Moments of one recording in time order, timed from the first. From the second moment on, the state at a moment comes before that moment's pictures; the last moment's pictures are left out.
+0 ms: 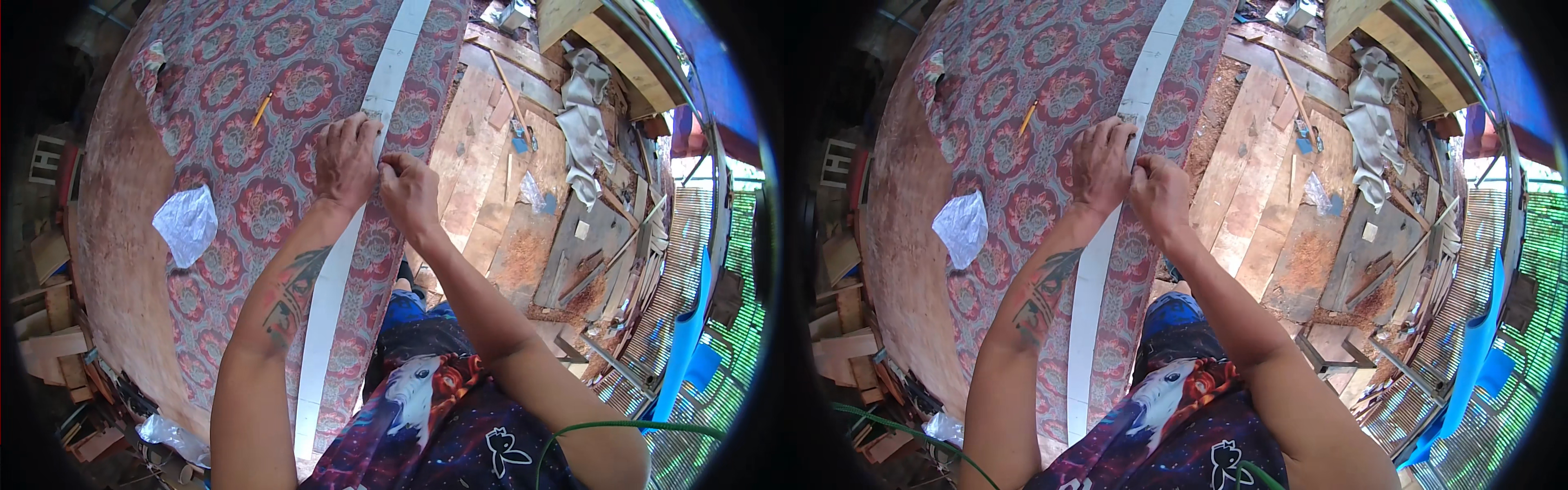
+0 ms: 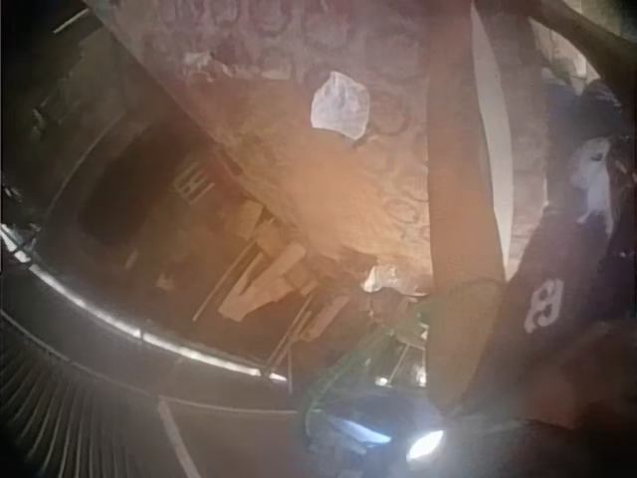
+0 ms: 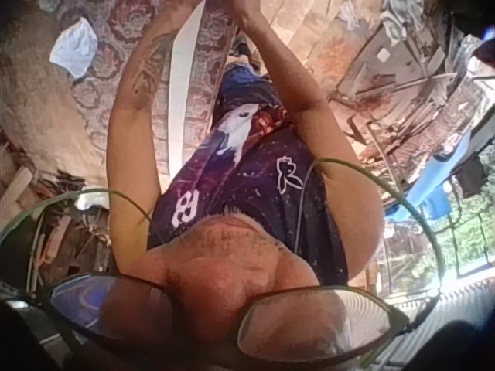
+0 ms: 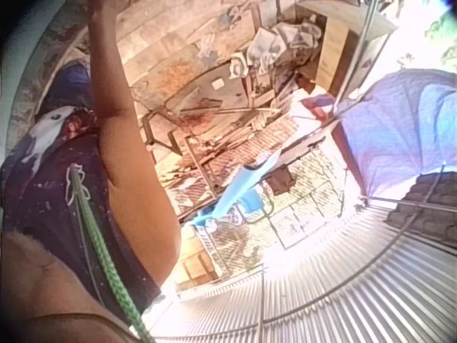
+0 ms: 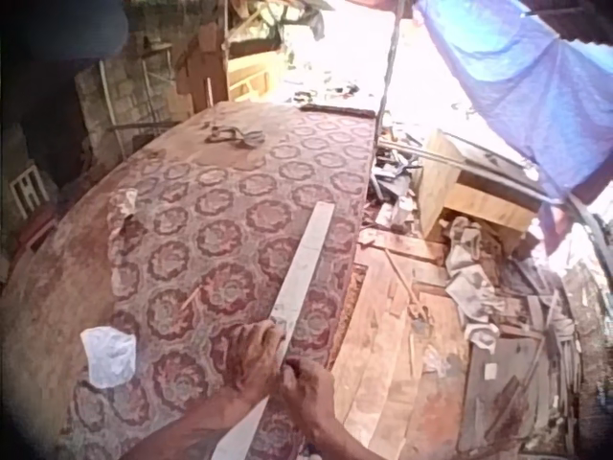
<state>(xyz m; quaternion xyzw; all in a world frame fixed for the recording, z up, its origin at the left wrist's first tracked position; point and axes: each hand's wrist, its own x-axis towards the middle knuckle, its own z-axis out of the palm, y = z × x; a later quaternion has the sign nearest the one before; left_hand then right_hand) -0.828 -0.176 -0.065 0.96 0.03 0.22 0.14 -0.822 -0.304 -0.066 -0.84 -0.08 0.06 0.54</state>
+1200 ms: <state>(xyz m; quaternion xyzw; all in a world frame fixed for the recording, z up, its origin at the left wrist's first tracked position) -0.821 -0.180 -0.063 0.98 0.06 0.12 0.12 -0.690 -0.294 -0.064 -0.85 -0.09 0.07 0.52</state>
